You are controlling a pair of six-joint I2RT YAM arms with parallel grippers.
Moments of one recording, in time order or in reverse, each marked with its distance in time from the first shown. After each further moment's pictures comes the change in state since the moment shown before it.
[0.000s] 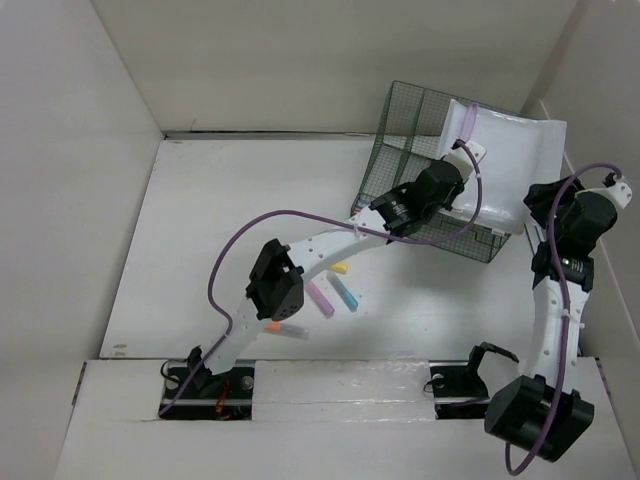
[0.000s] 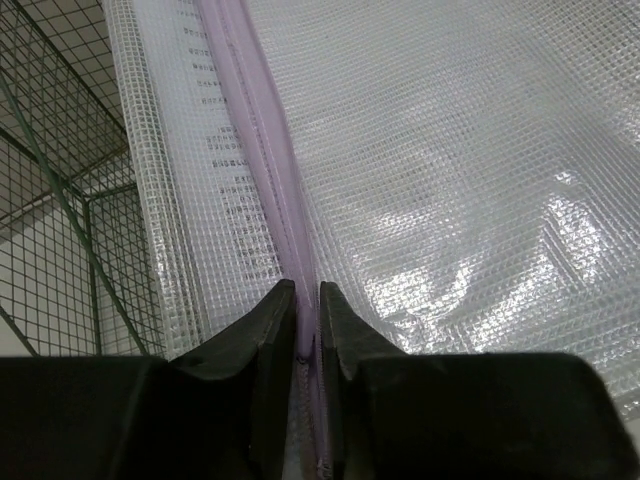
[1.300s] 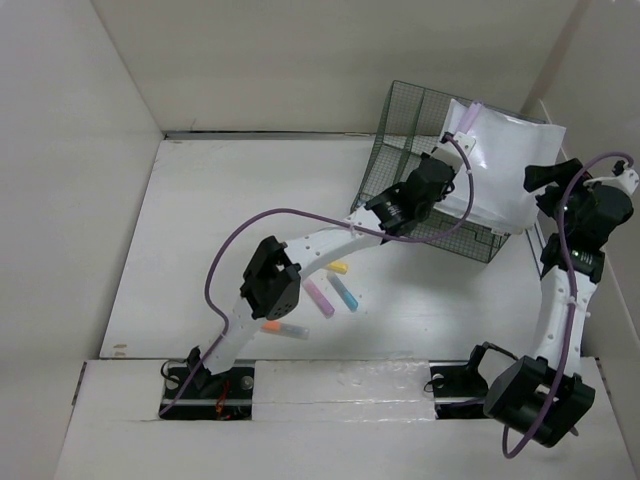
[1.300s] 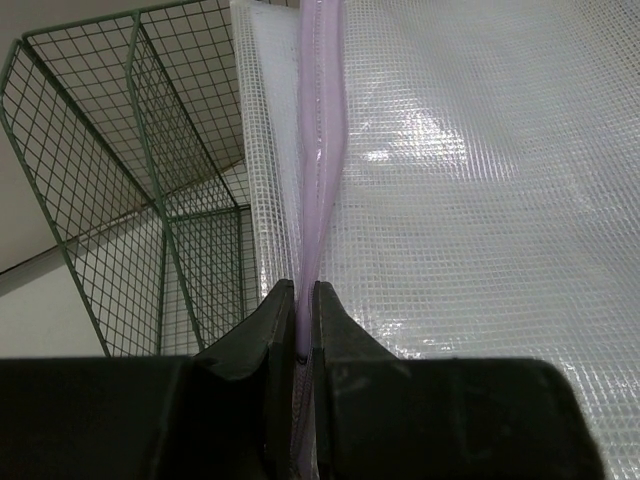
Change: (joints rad) left arm 0.021 -0.040 -0.110 0.192 -0.139 0.074; right arm -0.085 0.076 0.032 0.114 -0.281 0.045
